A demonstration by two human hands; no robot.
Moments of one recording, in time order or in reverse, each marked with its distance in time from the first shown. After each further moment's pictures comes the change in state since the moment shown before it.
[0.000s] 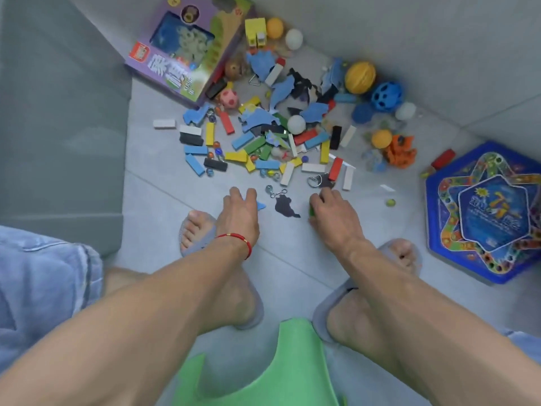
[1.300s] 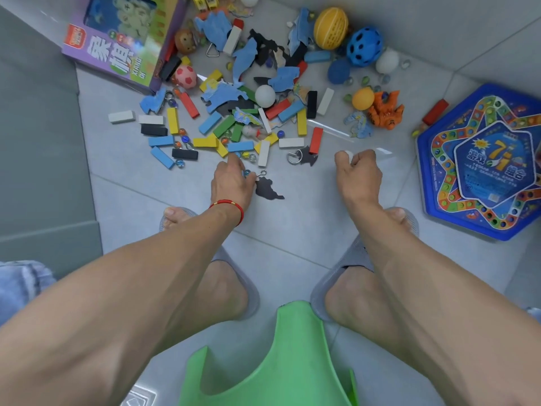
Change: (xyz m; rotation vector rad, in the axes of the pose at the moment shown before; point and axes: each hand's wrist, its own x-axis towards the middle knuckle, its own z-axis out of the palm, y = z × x) left_hand 0.049 0.029 0.008 -0.374 0.089 -0.086; right_hand 0.008 0.047 -0.015 1.019 0.269 0.823
